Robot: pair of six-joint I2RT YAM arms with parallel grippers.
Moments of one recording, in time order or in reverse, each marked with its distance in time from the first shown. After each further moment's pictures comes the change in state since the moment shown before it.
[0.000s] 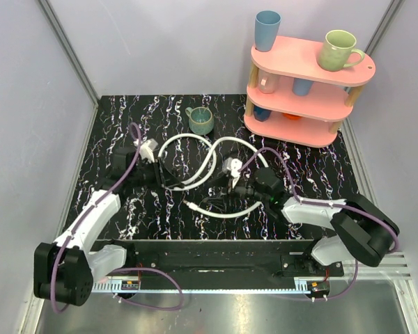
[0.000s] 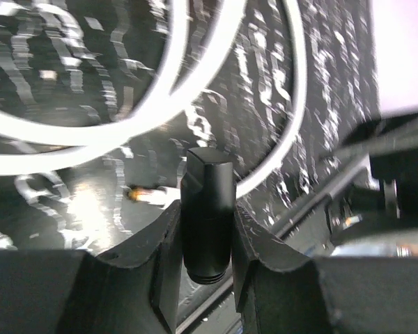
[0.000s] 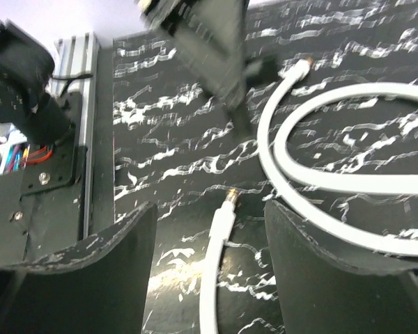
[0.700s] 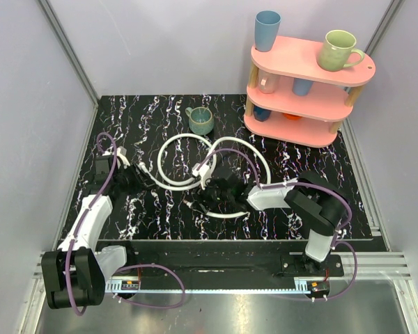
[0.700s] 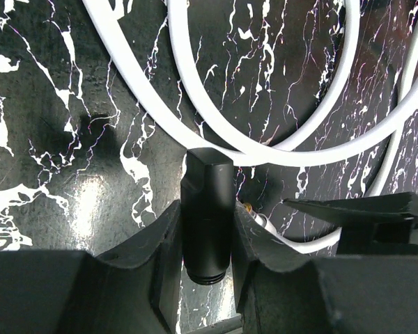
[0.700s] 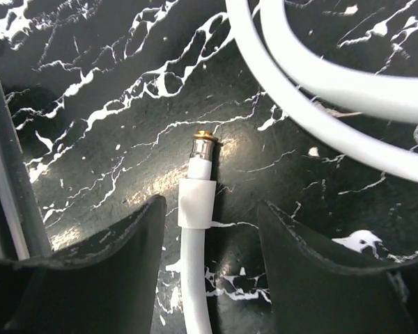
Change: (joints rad) left arm 0.296 -0.008 -0.024 -0.144 -0.267 -0.072; right arm 0.152 0.417 0.333 -0.415 0.267 0.039
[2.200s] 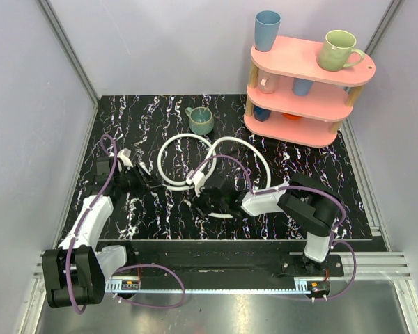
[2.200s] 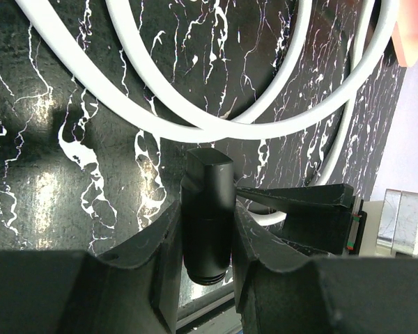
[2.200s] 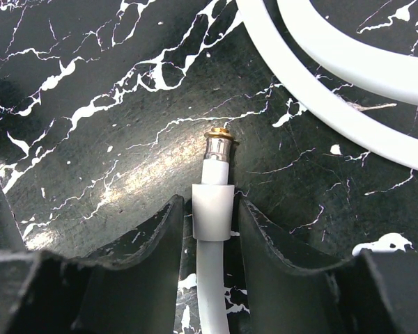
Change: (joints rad) left arm 0.000 0.010 -0.029 0.029 0.167 -0.053; right arm 0.099 0.052 0.006 -0.002 0.169 -0.005
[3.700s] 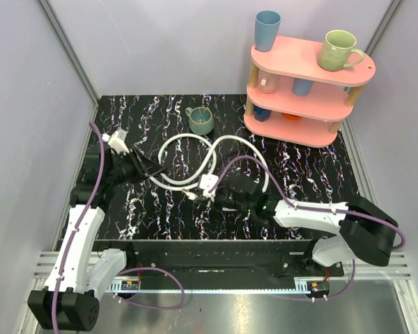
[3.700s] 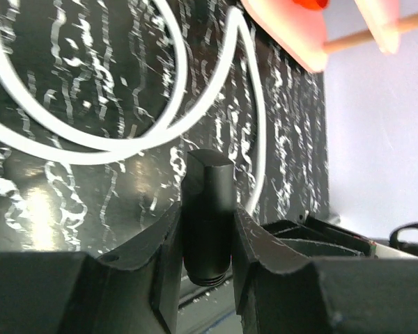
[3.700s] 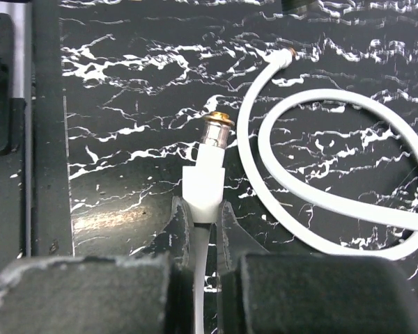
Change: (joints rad) left arm -0.119 -0.189 0.264 -0.183 -0.060 -0.060; right arm 0.023 -0.430 -0.159 0.043 -0.056 -0.353
